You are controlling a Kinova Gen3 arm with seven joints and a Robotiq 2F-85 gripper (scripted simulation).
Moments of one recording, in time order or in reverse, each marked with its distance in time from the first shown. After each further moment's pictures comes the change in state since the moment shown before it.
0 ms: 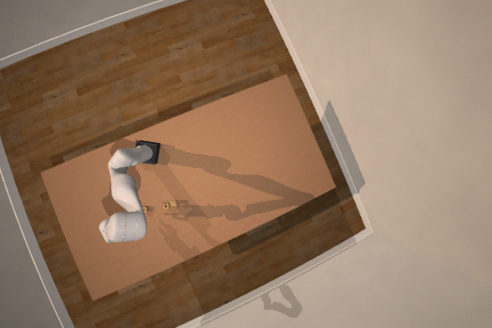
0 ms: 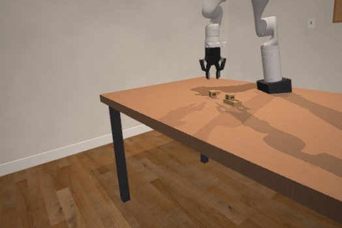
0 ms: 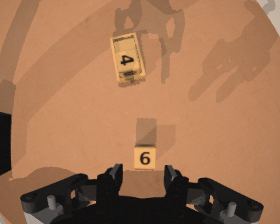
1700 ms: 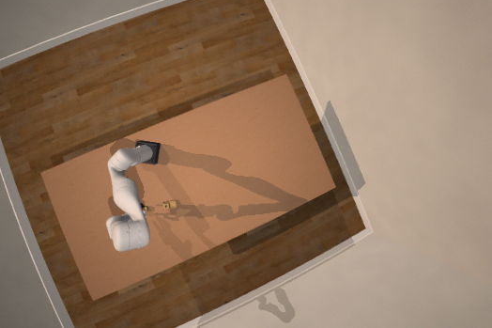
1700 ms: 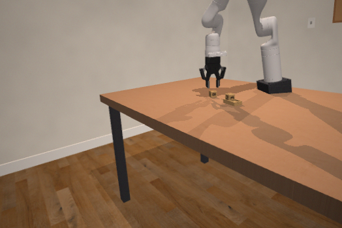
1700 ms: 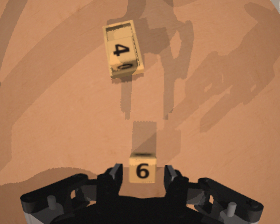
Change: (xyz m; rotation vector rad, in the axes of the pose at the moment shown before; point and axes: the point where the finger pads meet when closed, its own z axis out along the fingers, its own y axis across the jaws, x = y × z) arm 0.004 0.002 0.044 -0.005 0.004 -0.006
